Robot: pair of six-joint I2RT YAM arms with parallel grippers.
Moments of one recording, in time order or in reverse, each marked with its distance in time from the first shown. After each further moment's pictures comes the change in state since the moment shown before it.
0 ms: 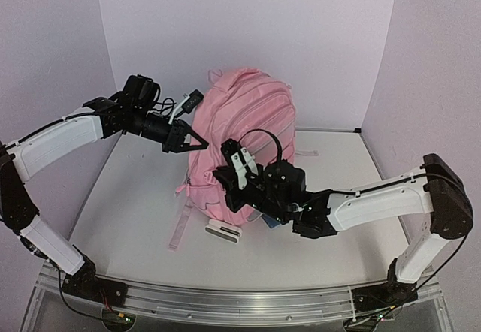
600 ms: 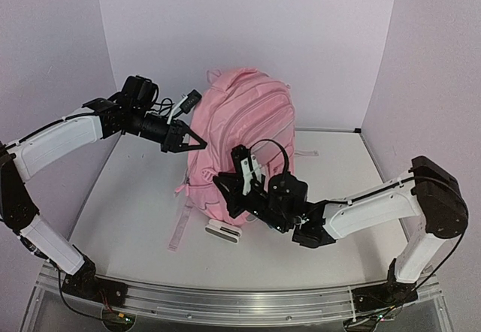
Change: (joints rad) left arm 0.016 0.000 -0.011 0.007 0.030 0.001; right arm 0.004 0.043 -0.087 0.203 -0.002 0.169
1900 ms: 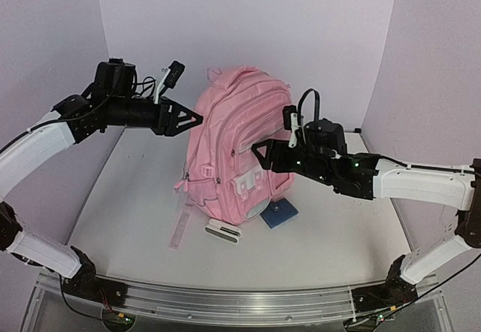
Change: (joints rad) left arm -0.053 -0.166 0.005 0.086 -0.288 -0.226; right arm -0.252 -0.301 0.134 -0.716 -0.069 0.363
